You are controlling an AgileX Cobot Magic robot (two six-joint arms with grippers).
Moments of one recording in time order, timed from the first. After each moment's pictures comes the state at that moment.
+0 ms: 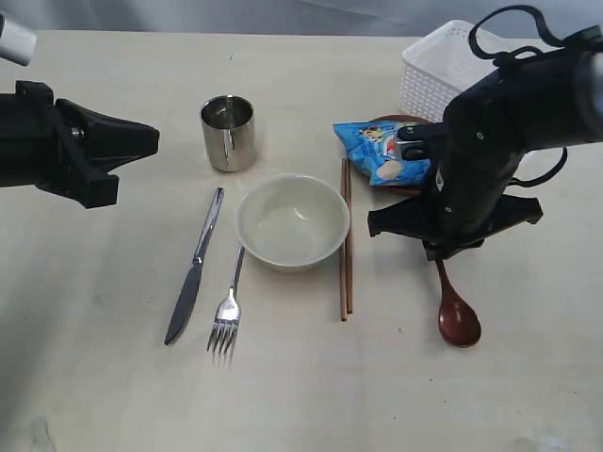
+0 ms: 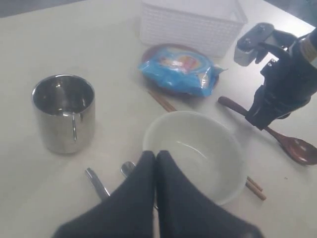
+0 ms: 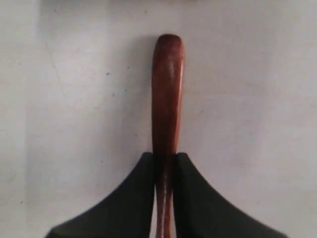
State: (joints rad) left arm -0.01 1.21 -0.49 -1.66 0.66 1.84; right arm 0.52 1.82 -0.89 -0.21 0.65 0.58
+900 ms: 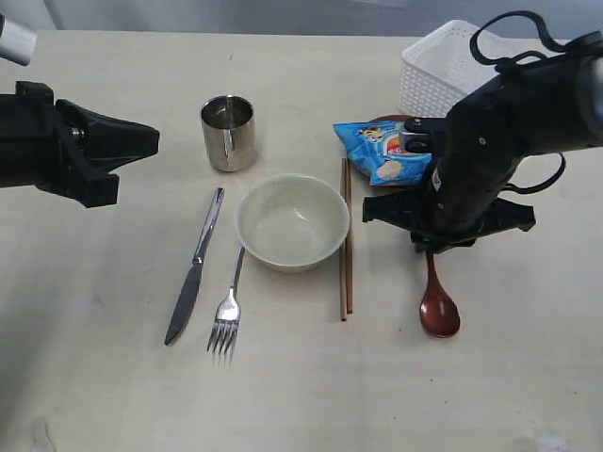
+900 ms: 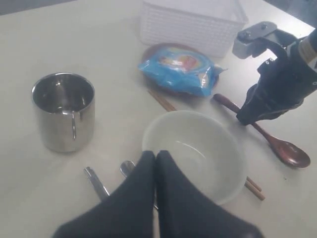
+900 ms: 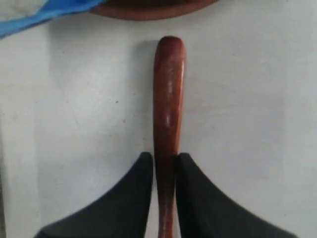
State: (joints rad) left arm -0.01 1.21 -0.49 -1.65 0.66 1.83; right arm 0.52 1.81 -0.88 -0.21 0.57 0.71
